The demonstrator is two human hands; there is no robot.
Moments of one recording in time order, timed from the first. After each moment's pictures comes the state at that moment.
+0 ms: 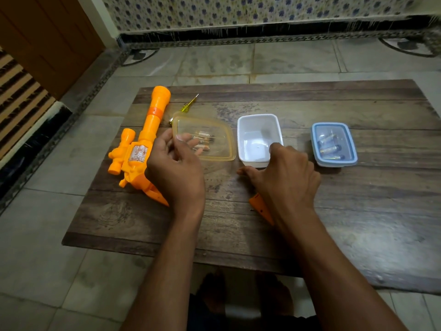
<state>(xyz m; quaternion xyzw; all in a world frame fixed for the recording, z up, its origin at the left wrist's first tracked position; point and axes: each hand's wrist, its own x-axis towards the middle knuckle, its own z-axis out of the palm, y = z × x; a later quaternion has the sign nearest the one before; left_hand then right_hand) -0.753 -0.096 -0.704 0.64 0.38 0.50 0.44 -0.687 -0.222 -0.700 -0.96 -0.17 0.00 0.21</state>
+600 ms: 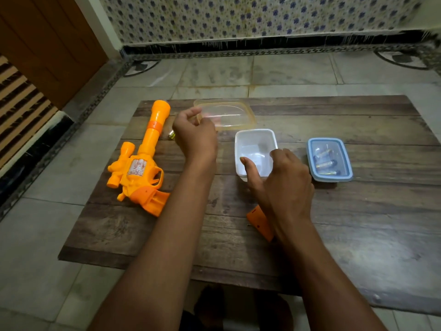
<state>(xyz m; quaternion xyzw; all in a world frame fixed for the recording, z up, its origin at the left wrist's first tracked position) -0.655 -0.058 -0.696 0.55 0.43 0.40 0.60 -0.675 -0.217 -0.712 -0.92 -0.17 -0.11 0.34</state>
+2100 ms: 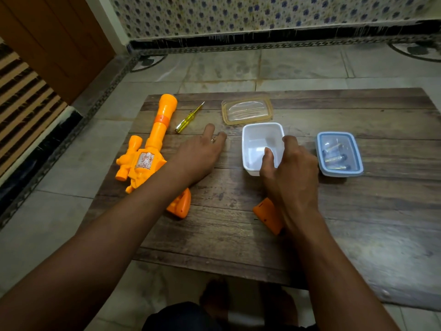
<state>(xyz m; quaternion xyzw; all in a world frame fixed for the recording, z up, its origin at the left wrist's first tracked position) -0.703 -0.014 -0.729 0.99 0.08 -0.02 -0.08 -0.662 -0.216 -0.719 -0.91 -0.18 -0.08 0.37</state>
